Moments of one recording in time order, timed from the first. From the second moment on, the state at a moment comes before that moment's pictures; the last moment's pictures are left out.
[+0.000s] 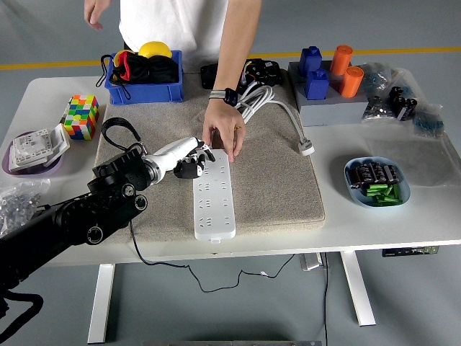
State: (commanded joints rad) left arm -0.77 0.13 -0.56 -0.83 1.49 0.04 0.15; right arm 0.07 -0.24 1.13 0.18 -0.60 -0.09 -0.17
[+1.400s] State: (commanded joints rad) left arm -0.83 0.11 -0.46 -0.75 1.48 0.04 0.16; right arm 0.07 -0.24 1.14 0.18 -0.60 -0.09 -0.18
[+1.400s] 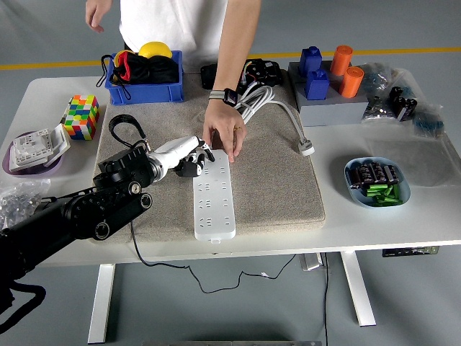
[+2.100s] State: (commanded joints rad) left arm -0.85 0.12 -0.44 -0.73 1.49 0.05 0.16; right arm 0.07 -0.24 1.14 0.18 -0.60 -0.09 -0.18
